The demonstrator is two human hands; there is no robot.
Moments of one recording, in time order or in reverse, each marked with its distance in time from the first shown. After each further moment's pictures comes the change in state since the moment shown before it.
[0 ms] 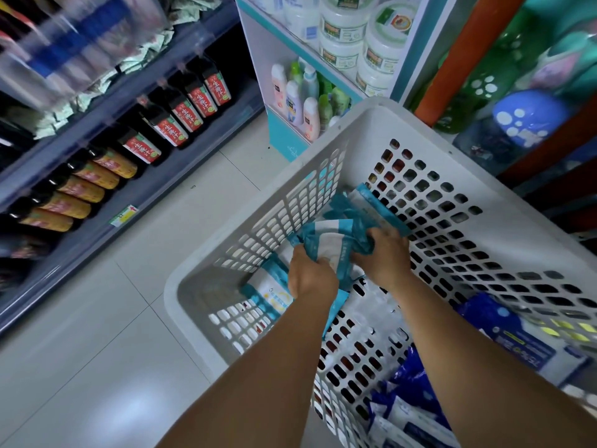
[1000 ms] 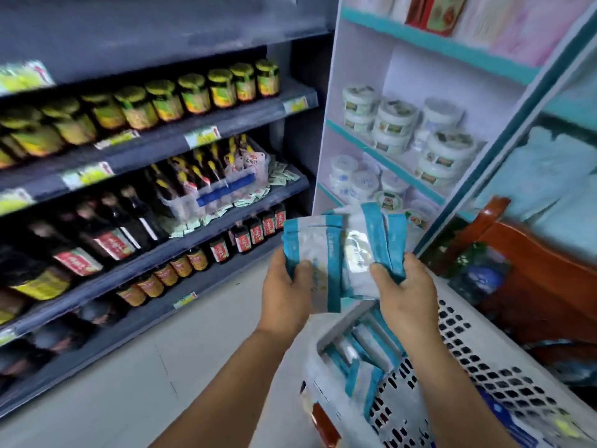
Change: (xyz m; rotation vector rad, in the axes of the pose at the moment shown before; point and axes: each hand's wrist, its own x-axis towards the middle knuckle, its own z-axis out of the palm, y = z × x) left_hand -0.138 0.072 -0.314 -0.541 -0.042 0.678; right_hand -0.209 -0.266 -0.149 0.578 0.471 -0.301
